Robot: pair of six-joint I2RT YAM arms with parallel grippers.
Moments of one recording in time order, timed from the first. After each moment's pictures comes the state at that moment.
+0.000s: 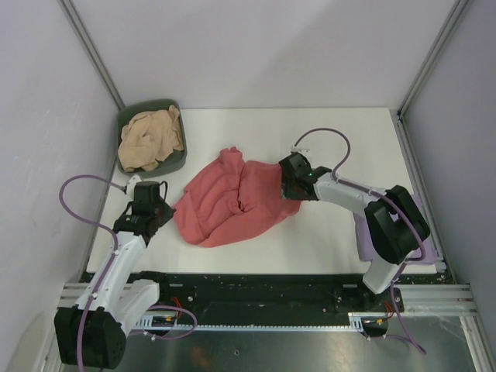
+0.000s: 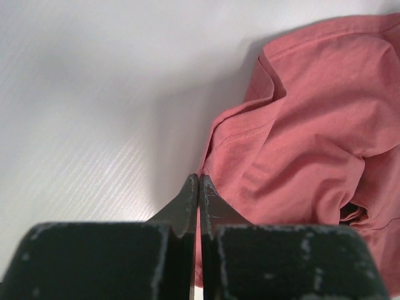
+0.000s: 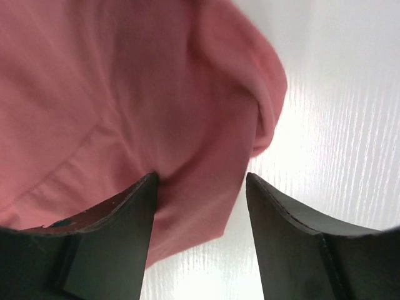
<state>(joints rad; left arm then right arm) -0.08 0.87 0.59 -0.55 -0.22 -0.75 0.62 1.72 1.15 -0.44 0.32 0.56</state>
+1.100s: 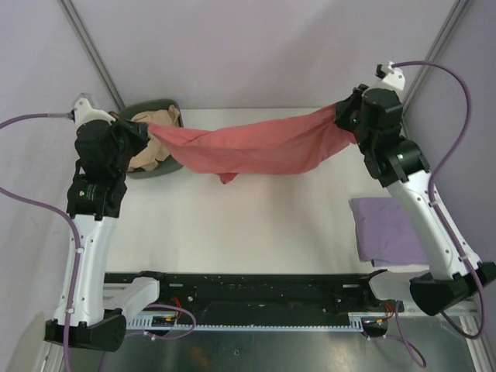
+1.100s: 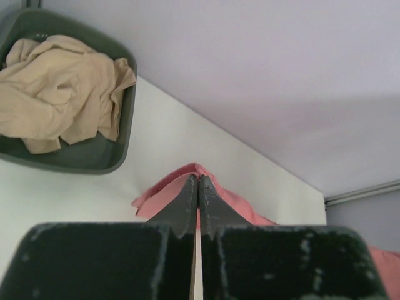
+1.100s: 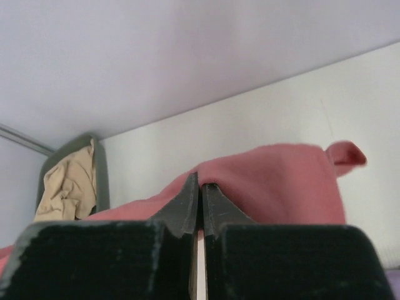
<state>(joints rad) -0.08 1.00 1.37 -0.55 -0.17 -0.66 0.41 1.30 1.60 -0.50 0.36 0.52</state>
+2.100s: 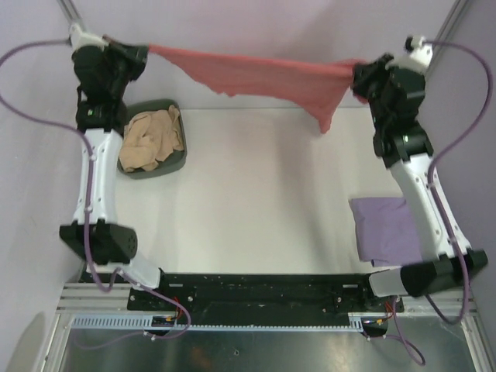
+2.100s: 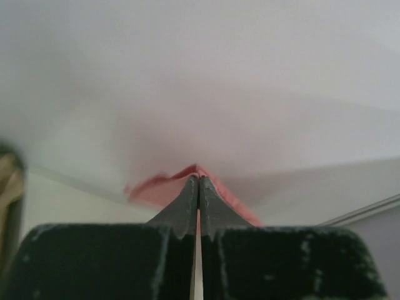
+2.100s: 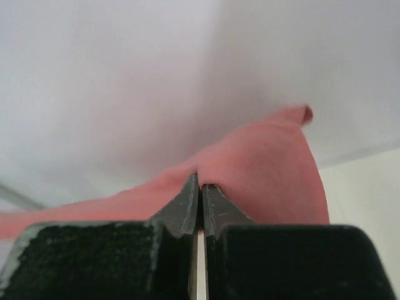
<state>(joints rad) 0.02 1.71 2.09 -0.27 0.09 -0.79 0.22 1.48 1.80 -0.18 0.23 0.45</state>
